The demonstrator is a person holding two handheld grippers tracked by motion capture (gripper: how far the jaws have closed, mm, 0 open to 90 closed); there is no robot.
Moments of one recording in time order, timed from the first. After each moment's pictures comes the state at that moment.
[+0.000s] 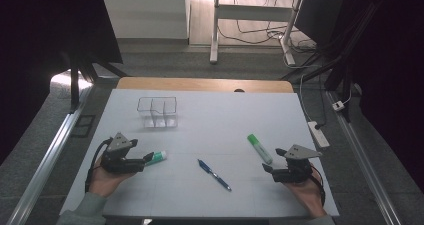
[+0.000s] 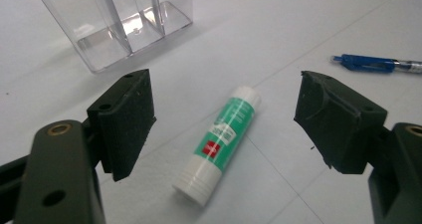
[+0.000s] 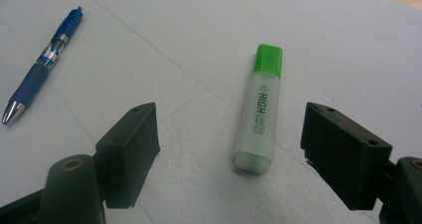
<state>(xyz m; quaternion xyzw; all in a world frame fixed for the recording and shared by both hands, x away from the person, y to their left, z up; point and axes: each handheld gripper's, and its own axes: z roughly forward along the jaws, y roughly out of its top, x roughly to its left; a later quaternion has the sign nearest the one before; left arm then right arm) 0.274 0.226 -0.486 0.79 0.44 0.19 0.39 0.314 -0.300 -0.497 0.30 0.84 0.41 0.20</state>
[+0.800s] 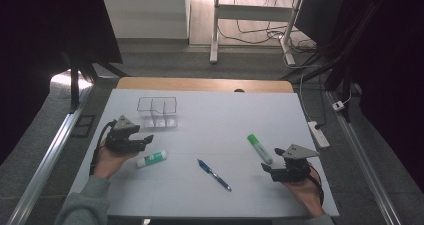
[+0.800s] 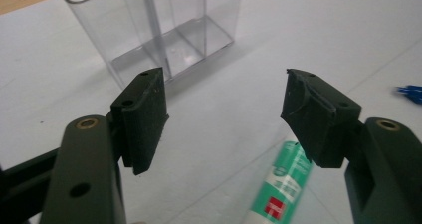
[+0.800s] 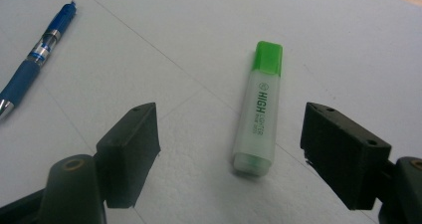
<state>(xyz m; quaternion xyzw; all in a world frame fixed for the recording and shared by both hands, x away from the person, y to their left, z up) 0.325 0.234 -0.482 0.79 0.46 0.19 0.37 0.316 -0.297 -0.501 0.30 0.84 0.41 0.20</state>
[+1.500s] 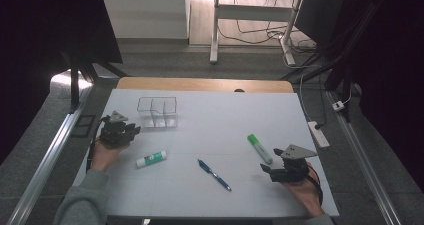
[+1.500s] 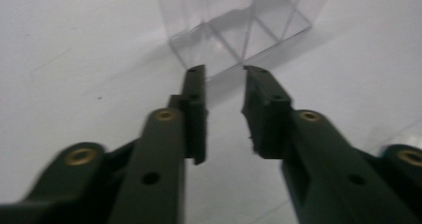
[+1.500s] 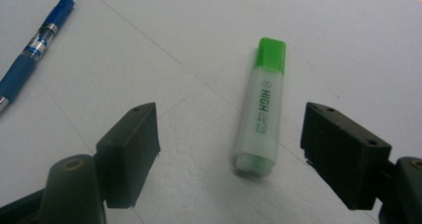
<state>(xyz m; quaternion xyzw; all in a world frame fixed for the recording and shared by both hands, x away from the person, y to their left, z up) 0.355 0.267 -0.505 0.77 0.51 0.21 0.33 0.317 -0.295 -0.504 0.30 0.84 0.40 0.20</state>
